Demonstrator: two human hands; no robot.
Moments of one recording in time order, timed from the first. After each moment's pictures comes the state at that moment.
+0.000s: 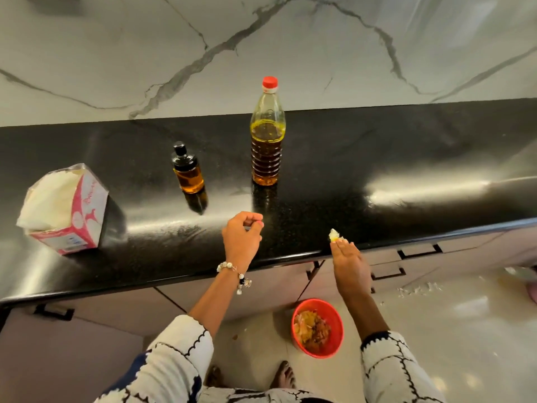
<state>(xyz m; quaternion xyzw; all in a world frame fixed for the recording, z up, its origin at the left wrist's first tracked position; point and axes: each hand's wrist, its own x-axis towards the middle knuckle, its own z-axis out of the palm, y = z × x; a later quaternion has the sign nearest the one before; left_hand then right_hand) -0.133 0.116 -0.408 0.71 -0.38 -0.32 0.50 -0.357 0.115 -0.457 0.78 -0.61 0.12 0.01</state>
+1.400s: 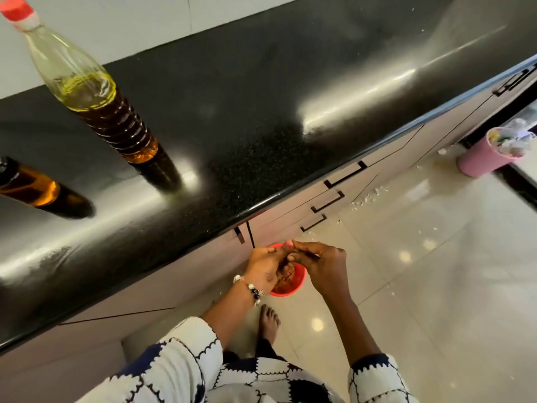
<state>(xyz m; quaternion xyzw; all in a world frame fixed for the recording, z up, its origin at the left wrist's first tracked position) -0.346 0.143 -0.503 0.60 -0.18 -0.74 0.26 -0.472 0.183 -0.487 0.54 -0.69 0.38 -0.32</state>
